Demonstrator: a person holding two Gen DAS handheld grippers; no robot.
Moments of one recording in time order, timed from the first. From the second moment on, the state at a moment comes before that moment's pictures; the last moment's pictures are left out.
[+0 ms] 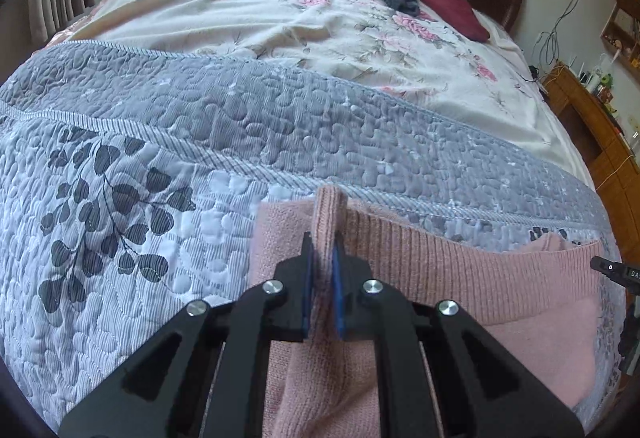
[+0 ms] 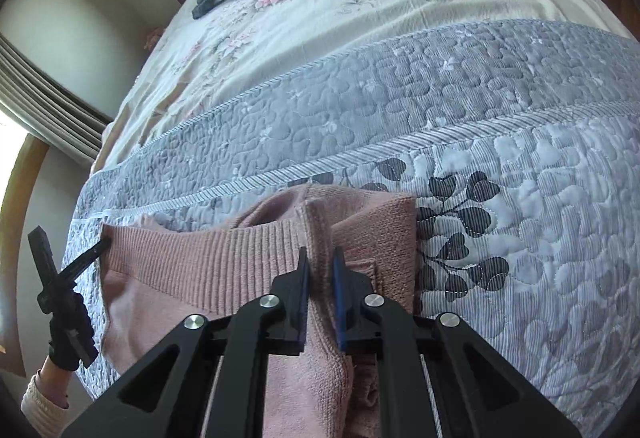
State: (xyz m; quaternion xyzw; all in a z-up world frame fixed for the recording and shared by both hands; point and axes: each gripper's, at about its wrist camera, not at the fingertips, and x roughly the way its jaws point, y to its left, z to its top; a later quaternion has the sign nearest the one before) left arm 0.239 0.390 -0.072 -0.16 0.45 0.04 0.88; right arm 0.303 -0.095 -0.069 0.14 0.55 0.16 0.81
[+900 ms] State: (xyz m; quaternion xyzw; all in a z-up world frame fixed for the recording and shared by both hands) left arm 0.126 0.305 -0.083 -0.10 0.52 -0.02 0.85; right arm 0.132 -0.107 -0.072 0.13 0.60 0.22 0.76
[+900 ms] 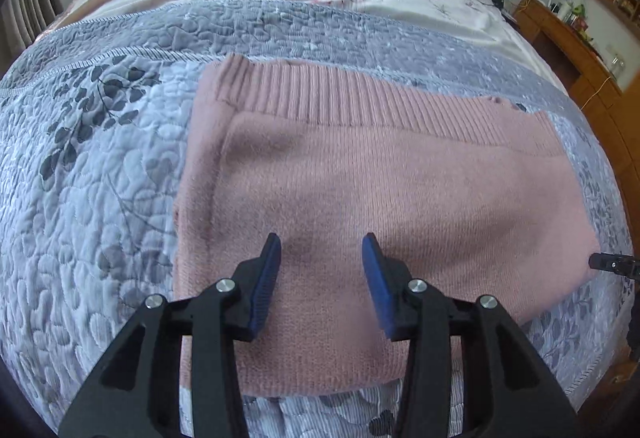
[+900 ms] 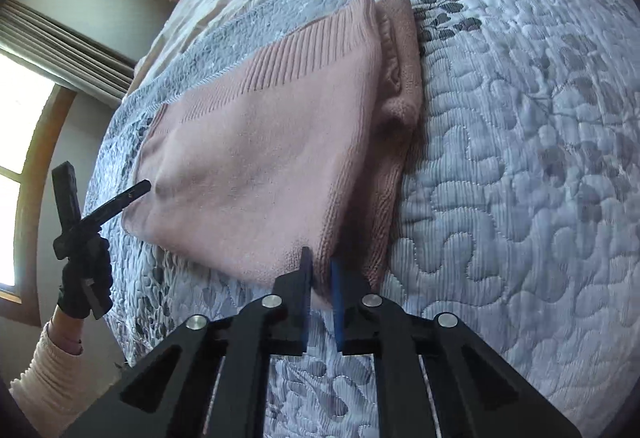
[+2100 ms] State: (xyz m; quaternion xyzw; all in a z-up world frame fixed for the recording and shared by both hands) left arm 0.173 0.272 -0.094 -0.11 0.53 -0.05 0.84; right arm 0.208 -0.138 -0.117 0.28 0.61 0.20 0.72
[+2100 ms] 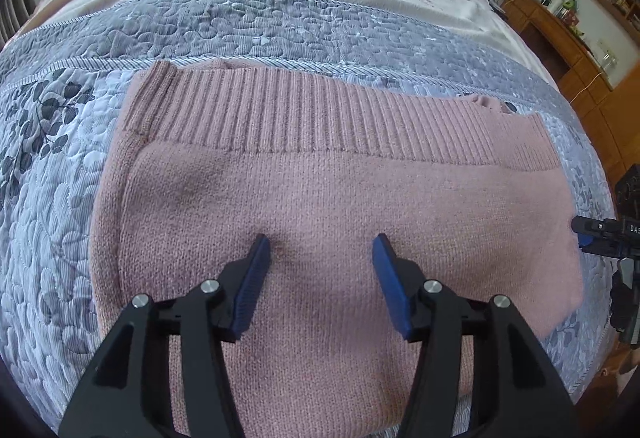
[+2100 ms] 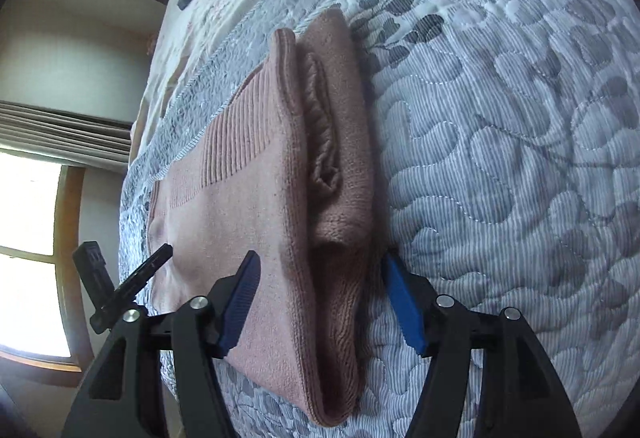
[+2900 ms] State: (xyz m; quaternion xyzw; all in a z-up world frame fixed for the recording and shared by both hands) left arm 0.174 0.273 -0.103 -0.12 0.53 -0.05 0.84; right arm 0.218 -0.140 -0.134 0.31 0.58 0.21 0.72
